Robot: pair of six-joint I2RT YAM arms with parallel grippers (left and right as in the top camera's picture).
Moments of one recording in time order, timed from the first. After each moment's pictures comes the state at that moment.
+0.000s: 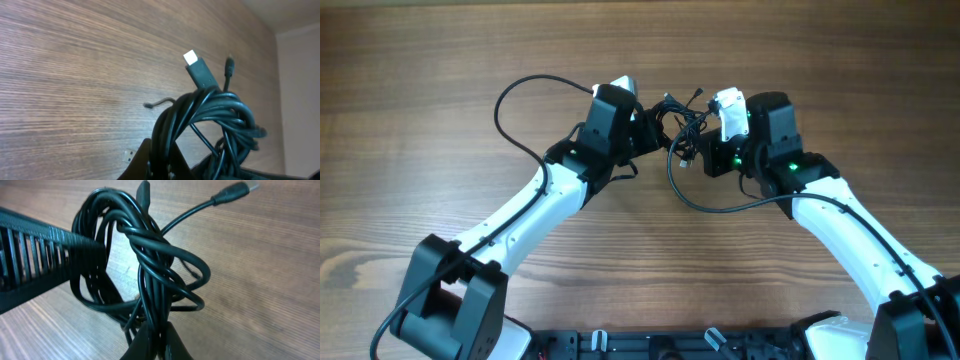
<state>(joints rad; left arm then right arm) -0.51 1.63 1.03 -0.11 0.18 -0.81 0.32 1.46 0.89 -0.24 -0.36 0.12</state>
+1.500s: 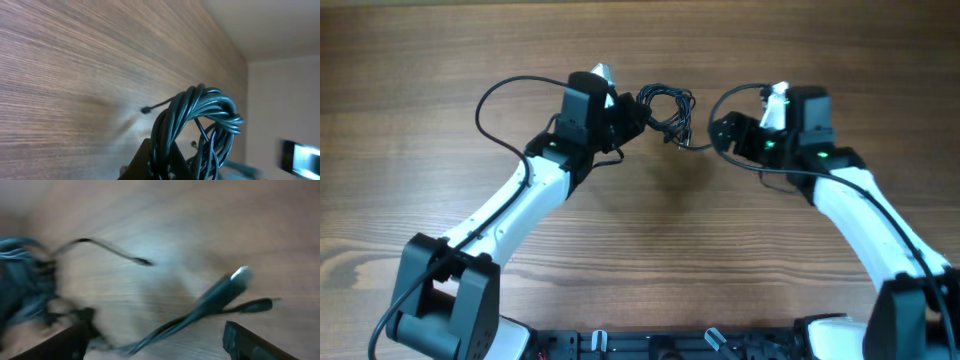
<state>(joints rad) -0.42 1.63 1.03 -0.03 0.28 -0.93 0.12 1.48 0.89 -0.23 -0.50 0.46</state>
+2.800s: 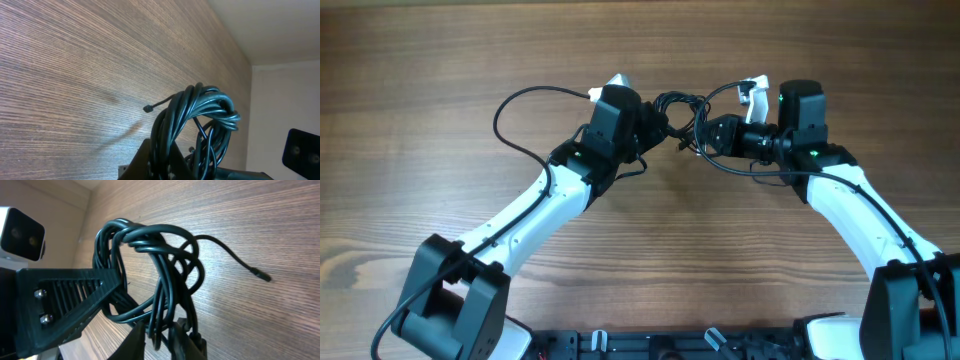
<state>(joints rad) -0.54 1.63 1.03 -0.03 0.15 -1.04 0.16 1.54 0.89 -0.09 -0.72 0.45</state>
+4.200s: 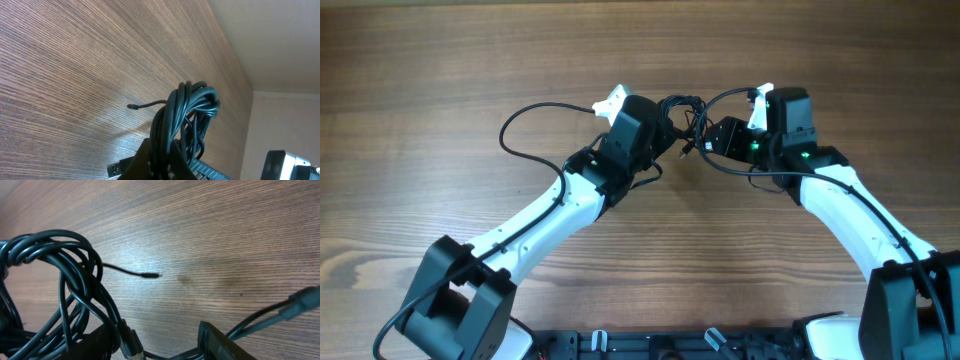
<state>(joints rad) -0.62 1.63 1.03 -0.05 -0.03 -1.23 0.20 1.54 0.89 -0.21 -0.30 0.48</state>
